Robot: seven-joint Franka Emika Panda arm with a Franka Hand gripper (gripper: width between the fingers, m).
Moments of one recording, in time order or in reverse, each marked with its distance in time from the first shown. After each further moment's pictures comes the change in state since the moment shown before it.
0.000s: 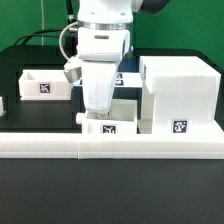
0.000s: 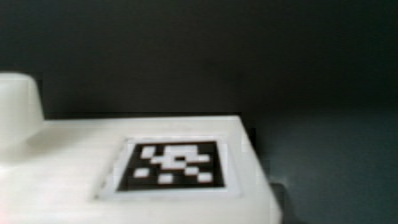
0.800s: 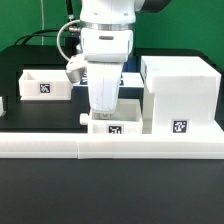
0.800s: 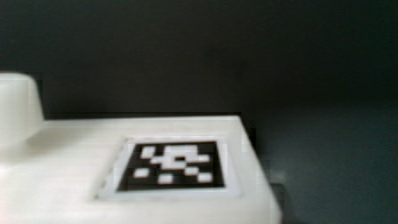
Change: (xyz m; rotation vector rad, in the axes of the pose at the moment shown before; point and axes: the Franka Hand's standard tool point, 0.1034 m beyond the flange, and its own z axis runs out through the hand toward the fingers) arm 0.002 0.001 0.001 -0.001 0.003 -0.068
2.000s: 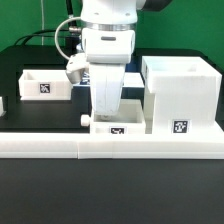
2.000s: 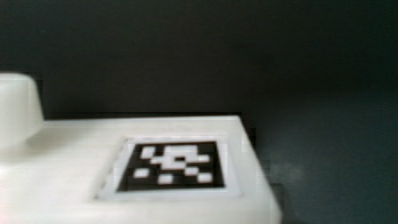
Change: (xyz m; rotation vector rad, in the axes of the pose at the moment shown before) arm 0.000 0.006 0.000 -0.003 0.000 0.005
